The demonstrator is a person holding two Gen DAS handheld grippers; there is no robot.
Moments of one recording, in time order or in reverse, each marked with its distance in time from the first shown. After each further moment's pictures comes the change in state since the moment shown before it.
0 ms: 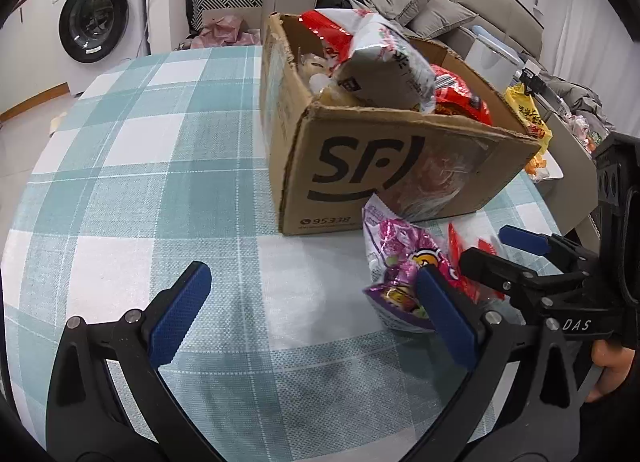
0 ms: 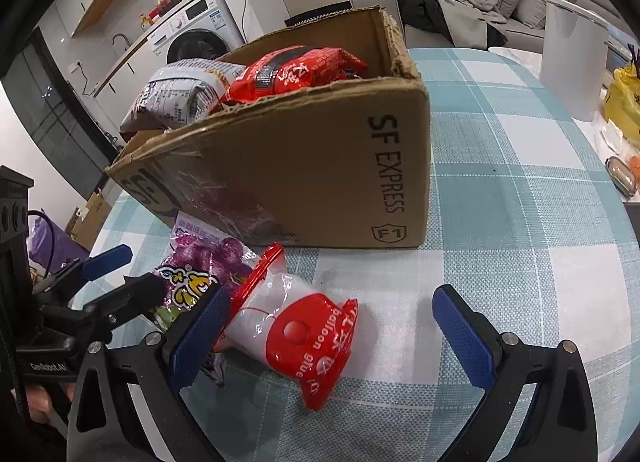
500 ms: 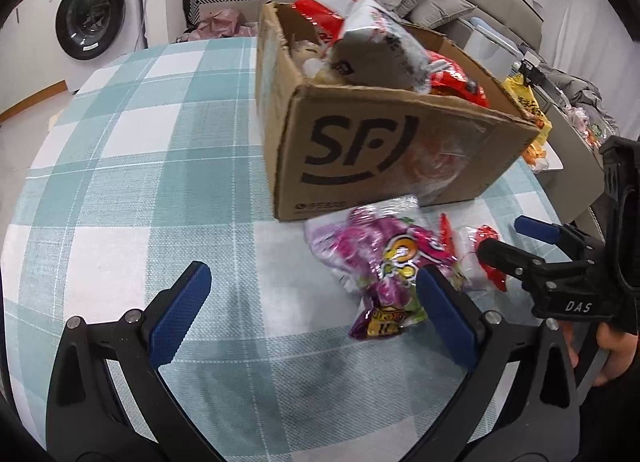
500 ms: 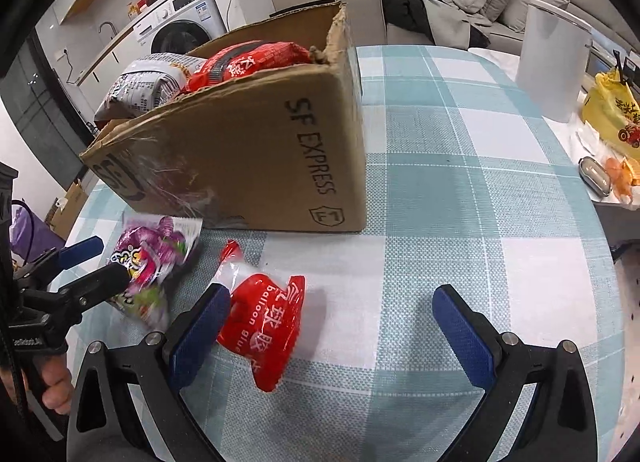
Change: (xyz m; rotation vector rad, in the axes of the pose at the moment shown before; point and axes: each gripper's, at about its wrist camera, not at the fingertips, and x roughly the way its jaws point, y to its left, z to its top) left arm 0.001 -0.001 -0.005 0.017 0.026 -0.022; right arm -0.004 -0.025 -0.006 -0.022 0.012 -0.072
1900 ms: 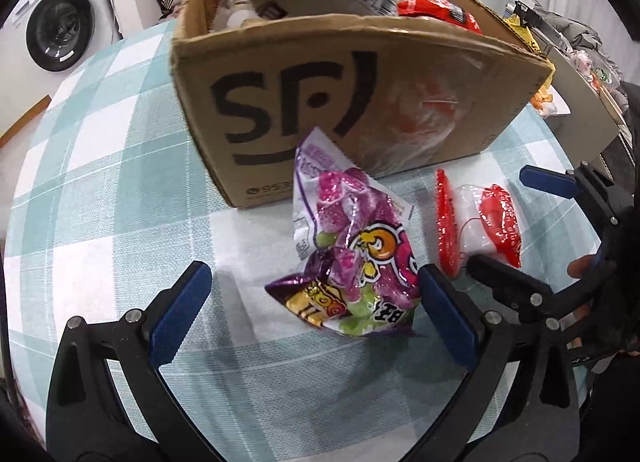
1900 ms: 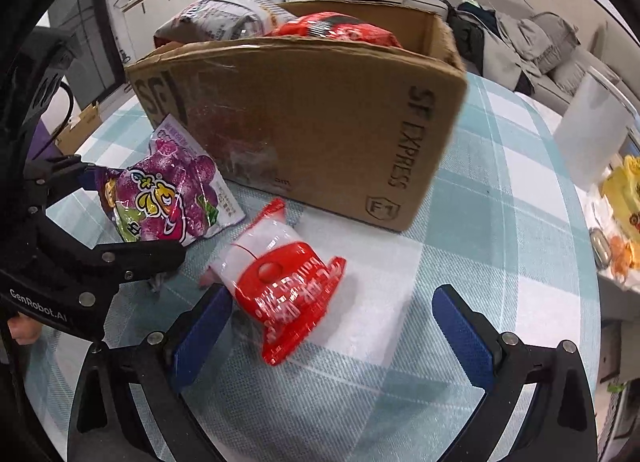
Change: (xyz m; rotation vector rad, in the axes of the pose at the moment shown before) left arm 0.037 -0.023 0.008 0.125 0.155 0.045; right arm -0.001 0.040 -0.016 -0.301 0.017 -0.020
